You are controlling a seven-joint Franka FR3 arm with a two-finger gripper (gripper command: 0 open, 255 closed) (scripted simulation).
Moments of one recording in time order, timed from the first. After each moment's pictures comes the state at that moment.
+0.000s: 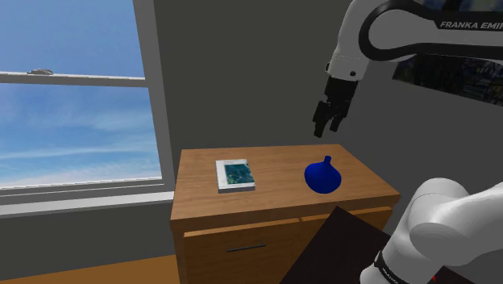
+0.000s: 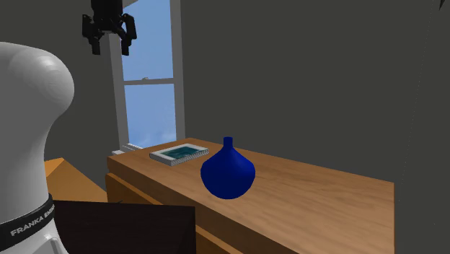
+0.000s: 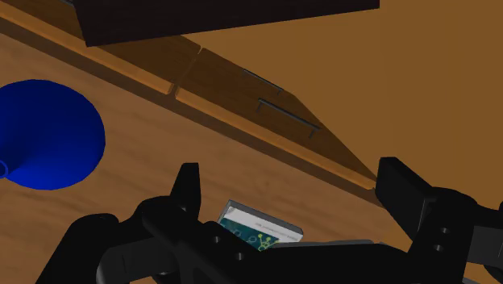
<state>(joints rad) -0.02 -0.79 -0.02 -2.38 0.03 1.61 0.08</state>
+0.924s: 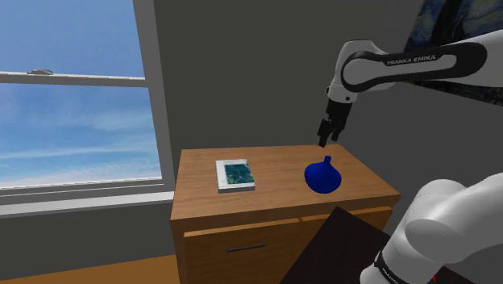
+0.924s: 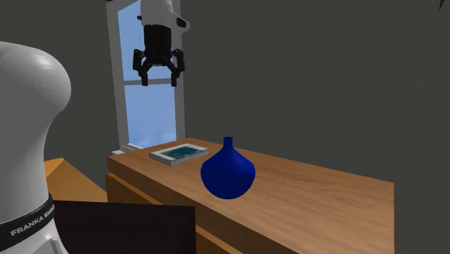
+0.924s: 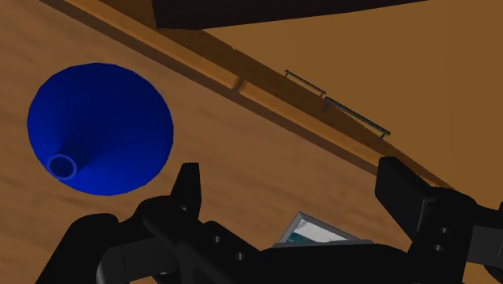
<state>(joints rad) -0.10 -0.63 -0.24 -2.48 -0.12 1.84 -0.16</state>
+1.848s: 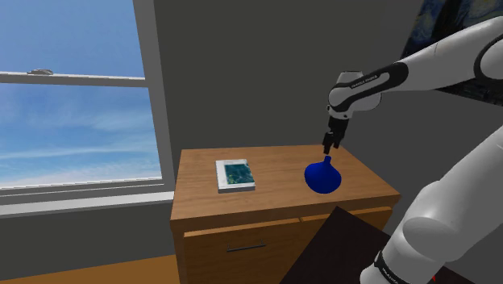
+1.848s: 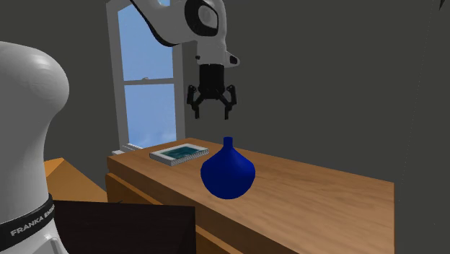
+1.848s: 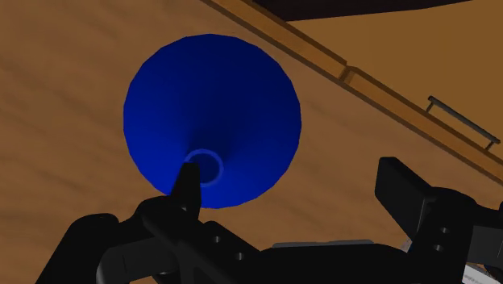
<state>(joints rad) -0.14 -0.22 -0.50 -2.38 -0.15 2.14 -0.47</state>
